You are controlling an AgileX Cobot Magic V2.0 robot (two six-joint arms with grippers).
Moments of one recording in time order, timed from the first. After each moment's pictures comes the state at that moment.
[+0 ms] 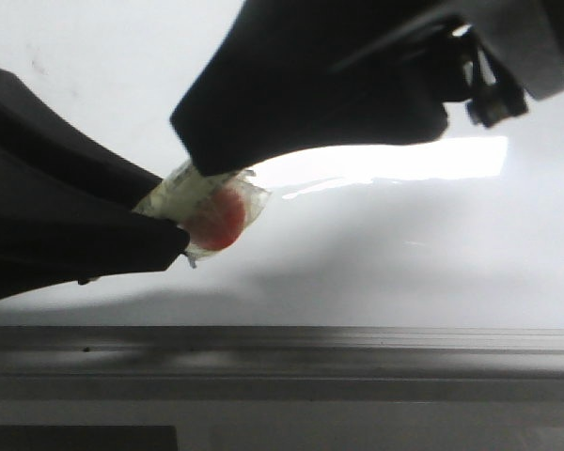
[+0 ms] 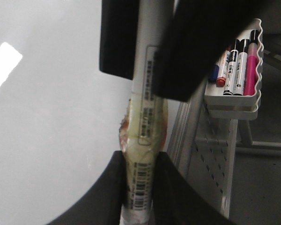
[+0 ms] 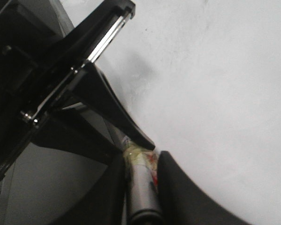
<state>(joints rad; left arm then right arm) -0.97 1.02 -0.38 0.32 -0.14 0.21 1.00 1.09 -0.69 0.30 0.17 -0.36</state>
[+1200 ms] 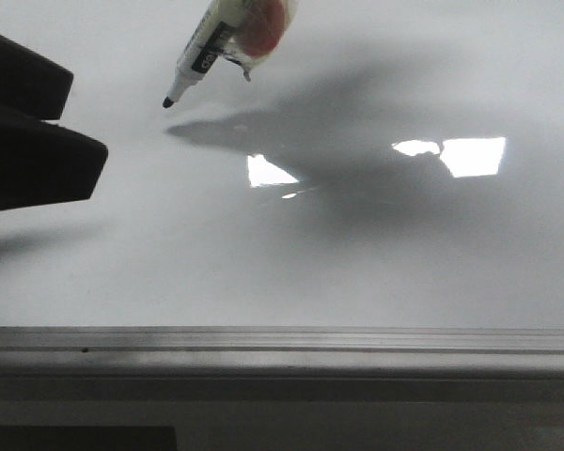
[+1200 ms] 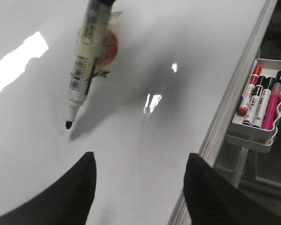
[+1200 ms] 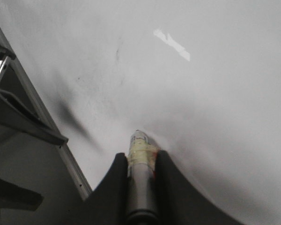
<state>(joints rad) -0.93 0.82 -0.38 0.13 -0.02 0.21 0.72 1.22 -1.13 0.35 0.61 -0.36</state>
